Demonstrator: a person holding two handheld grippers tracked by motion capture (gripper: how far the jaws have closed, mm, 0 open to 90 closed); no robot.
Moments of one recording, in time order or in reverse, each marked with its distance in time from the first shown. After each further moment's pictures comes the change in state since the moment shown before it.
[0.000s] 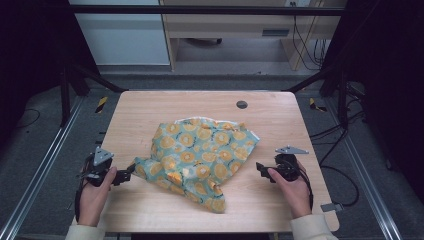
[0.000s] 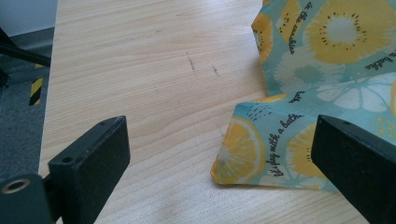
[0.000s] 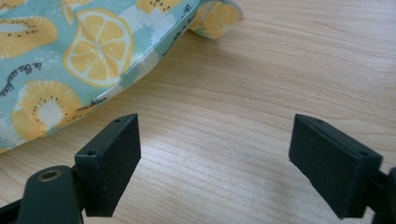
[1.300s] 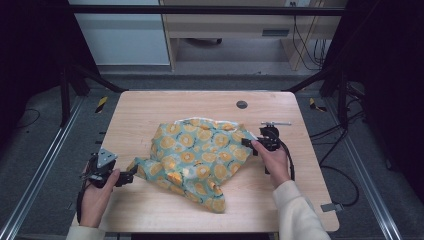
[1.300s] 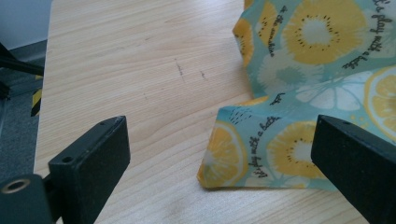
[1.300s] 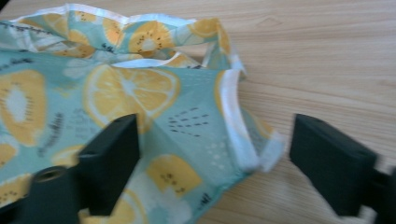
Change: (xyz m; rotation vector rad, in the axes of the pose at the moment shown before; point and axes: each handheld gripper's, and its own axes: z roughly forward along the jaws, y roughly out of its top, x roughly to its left) left arm -0.011 0.002 -0.001 -0.005 -0.008 0.057; right arm 0.005 0.070 0.070 0.049 0.107 0.197
